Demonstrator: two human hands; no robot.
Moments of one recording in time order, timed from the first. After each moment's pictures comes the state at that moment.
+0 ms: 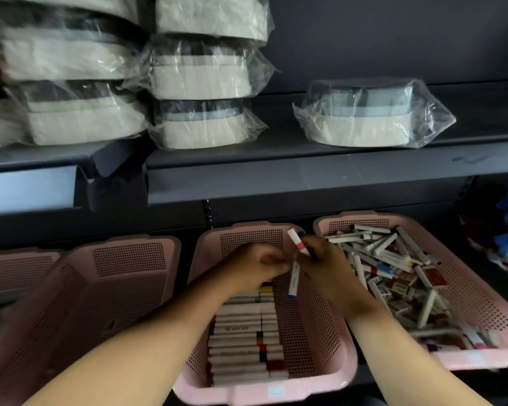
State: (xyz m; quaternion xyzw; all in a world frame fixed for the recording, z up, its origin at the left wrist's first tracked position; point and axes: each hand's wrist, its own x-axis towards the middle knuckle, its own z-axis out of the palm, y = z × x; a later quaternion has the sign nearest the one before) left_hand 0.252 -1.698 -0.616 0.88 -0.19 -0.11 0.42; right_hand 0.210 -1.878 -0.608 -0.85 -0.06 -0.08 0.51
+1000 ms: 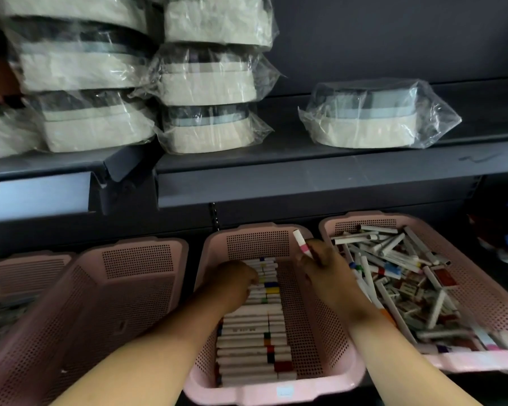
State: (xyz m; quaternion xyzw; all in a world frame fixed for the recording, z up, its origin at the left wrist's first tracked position) left_hand 0.260 -1.652 -0.658 0.98 -0.16 -0.07 0.09; right_hand 0.204 -1.868 -0.615 -0.83 -0.04 -0.08 0.55
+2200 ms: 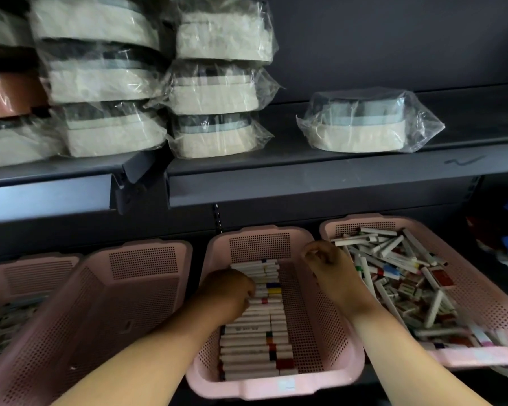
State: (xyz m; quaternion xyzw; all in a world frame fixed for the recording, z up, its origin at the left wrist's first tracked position) left_hand 0.233 -1.641 -0.648 0.98 -0.18 -0.07 0.05; right_hand 0.211 -1.879 -0.625 -0.81 0.00 -0.09 0.57
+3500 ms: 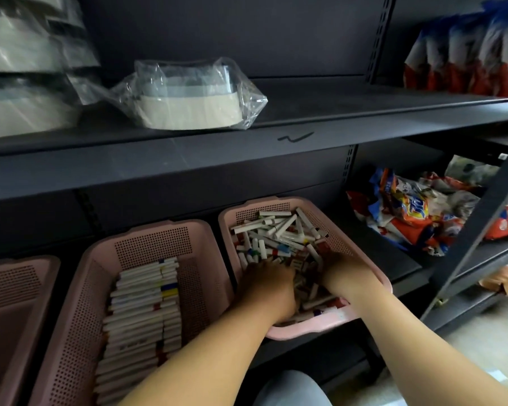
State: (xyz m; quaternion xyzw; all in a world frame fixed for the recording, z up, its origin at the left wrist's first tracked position) left_hand 0.188 -1.900 -0.641 0.95 -0.31 -0.03 0.06; right_hand 0.178 -2.080 -0.655 -0.92 0.25 0.09 0.28
